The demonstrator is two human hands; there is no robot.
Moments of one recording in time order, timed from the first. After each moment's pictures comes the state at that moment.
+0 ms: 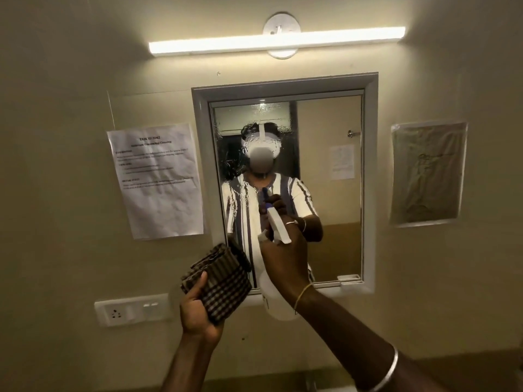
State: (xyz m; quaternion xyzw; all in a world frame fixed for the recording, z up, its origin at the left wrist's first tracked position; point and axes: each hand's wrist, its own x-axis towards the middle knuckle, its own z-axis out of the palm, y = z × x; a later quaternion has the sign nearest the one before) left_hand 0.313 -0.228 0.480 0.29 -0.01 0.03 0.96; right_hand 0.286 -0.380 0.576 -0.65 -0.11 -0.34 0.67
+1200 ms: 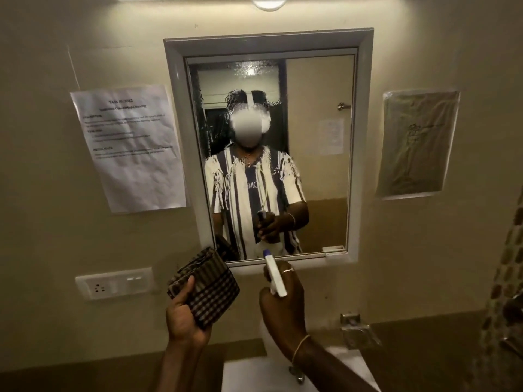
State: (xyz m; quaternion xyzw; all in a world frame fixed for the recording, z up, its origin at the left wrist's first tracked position) left_hand 0.300 -0.228 0.423 0.29 0.07 0.04 0.95; right_hand 0.272 -0.390 0.430 -0.73 0.00 -0.32 0.61
